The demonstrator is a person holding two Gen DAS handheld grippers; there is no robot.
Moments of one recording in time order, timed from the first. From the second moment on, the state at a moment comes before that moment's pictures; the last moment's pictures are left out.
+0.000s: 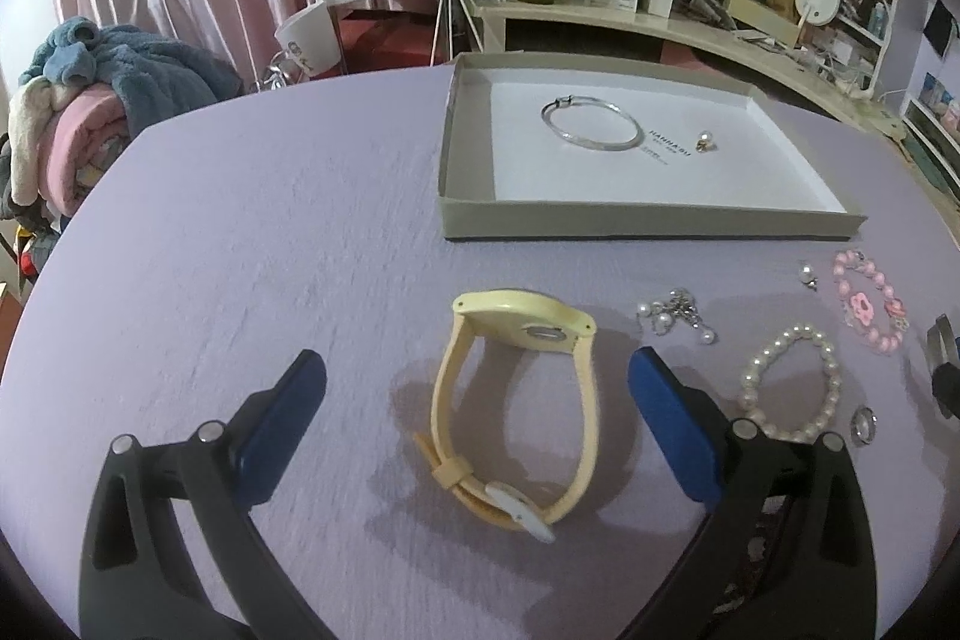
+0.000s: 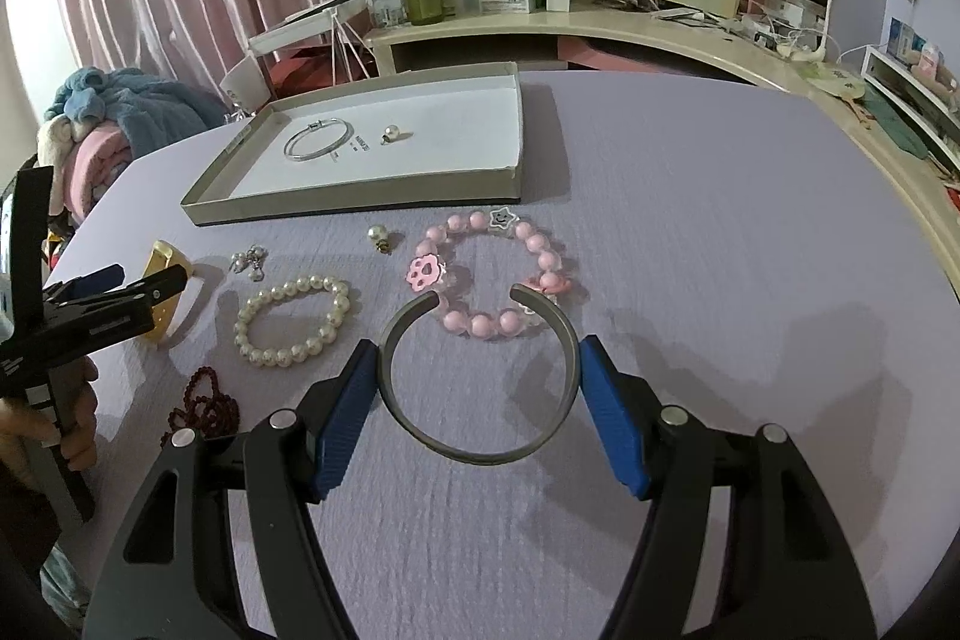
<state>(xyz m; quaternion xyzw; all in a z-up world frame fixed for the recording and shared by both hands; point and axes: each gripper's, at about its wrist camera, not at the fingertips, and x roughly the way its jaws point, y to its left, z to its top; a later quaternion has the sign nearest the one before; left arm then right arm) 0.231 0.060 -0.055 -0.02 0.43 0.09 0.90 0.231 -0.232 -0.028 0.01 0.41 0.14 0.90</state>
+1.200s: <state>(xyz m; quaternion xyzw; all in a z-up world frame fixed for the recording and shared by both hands) 0.226 0.063 0.027 -0.05 0.36 0.05 0.93 0.284 -0.185 0.024 0.00 0.37 0.16 0.92</state>
